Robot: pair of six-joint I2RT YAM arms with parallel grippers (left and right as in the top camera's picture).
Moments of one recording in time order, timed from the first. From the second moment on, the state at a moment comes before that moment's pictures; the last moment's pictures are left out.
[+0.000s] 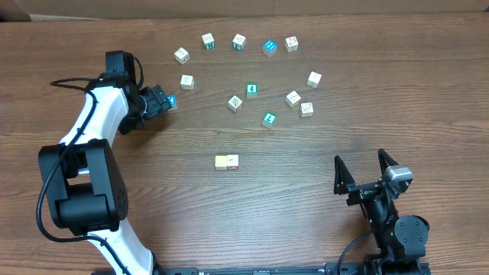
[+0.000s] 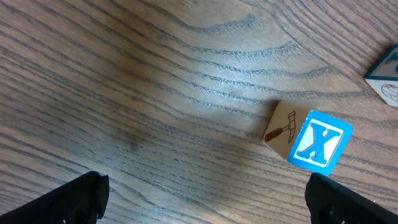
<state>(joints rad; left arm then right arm) 0.10 1.97 1.39 -0.71 0.03 -0.44 0.05 0.01 0.02 -0.02 -0.15 0.15</state>
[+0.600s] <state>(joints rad) 0.10 1.97 1.39 -0.71 0.03 -0.44 0.05 0.01 0.02 0.07 -0.04 0.13</state>
